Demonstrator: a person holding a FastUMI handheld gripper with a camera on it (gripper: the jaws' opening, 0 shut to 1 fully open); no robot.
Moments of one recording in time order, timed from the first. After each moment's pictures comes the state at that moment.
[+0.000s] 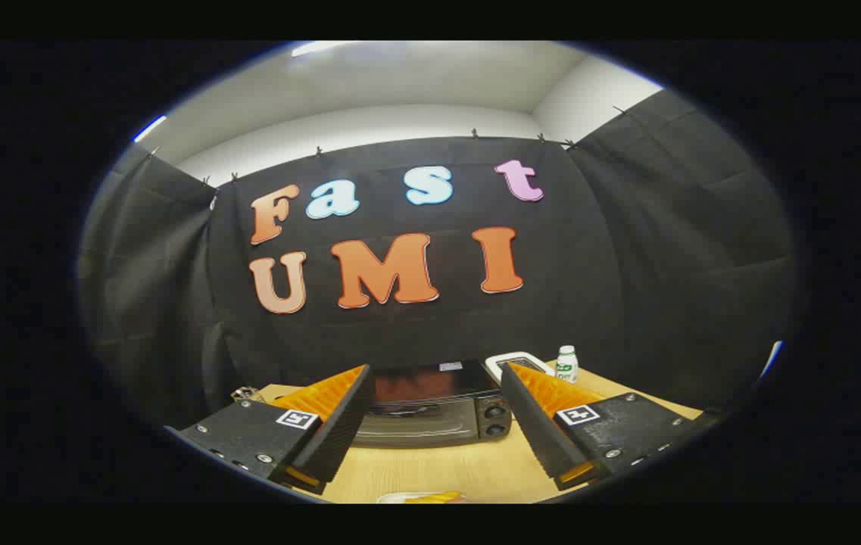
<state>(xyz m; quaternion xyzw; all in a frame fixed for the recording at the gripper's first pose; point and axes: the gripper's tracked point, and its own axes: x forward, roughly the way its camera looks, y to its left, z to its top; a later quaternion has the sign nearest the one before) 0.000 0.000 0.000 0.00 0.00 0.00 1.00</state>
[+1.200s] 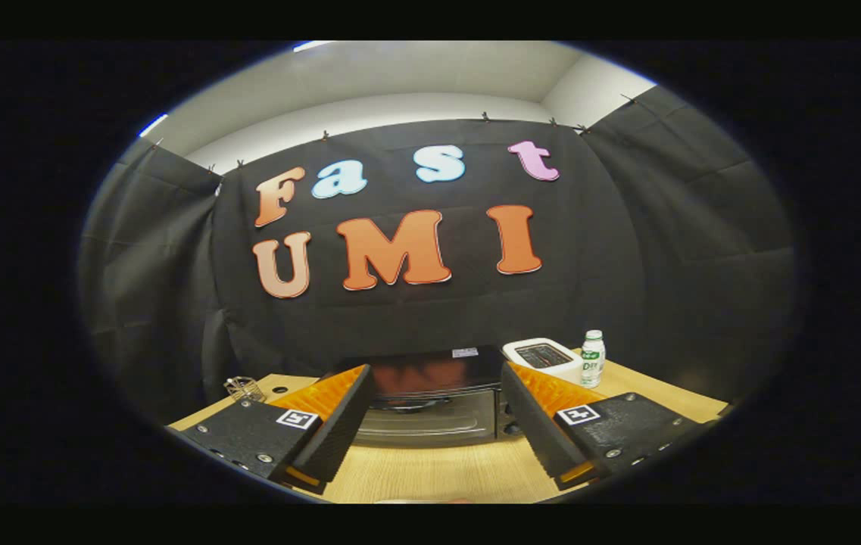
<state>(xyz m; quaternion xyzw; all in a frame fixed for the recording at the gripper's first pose) 0.060 0.012 -0.050 -0.01 0.02 0.02 1.00</state>
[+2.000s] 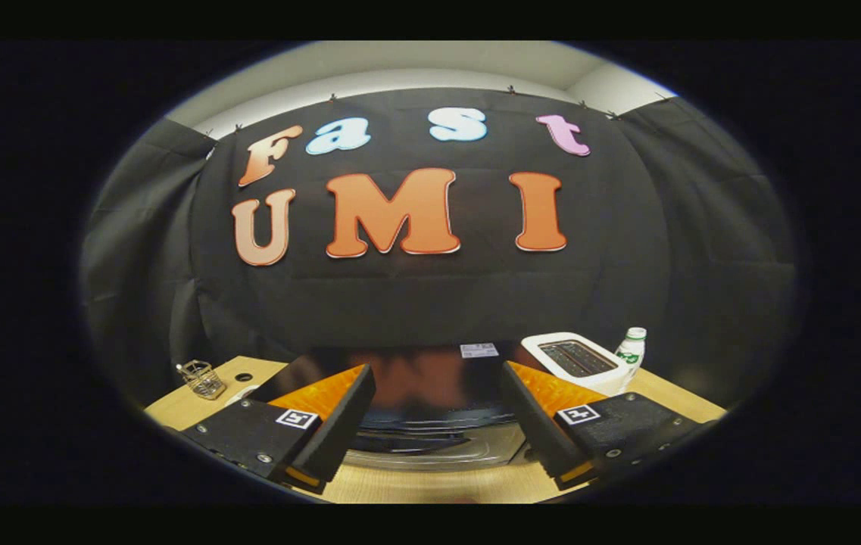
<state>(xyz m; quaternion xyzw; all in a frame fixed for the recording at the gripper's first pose) 0.193 0.033 -0.109 -0.06 0.08 0.01 0.99</state>
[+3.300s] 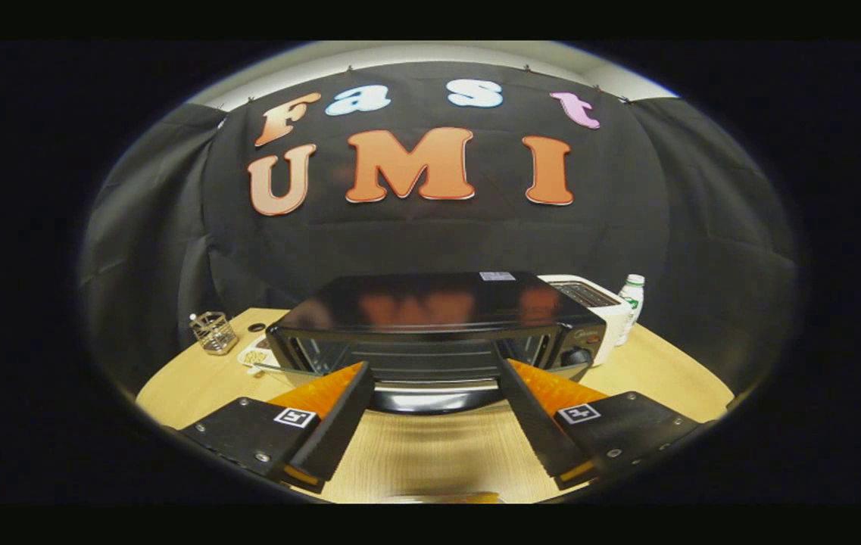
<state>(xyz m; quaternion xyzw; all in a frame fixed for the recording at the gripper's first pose) 0.092 0.053 -0.187 -0.08 0.18 0.01 0.98</state>
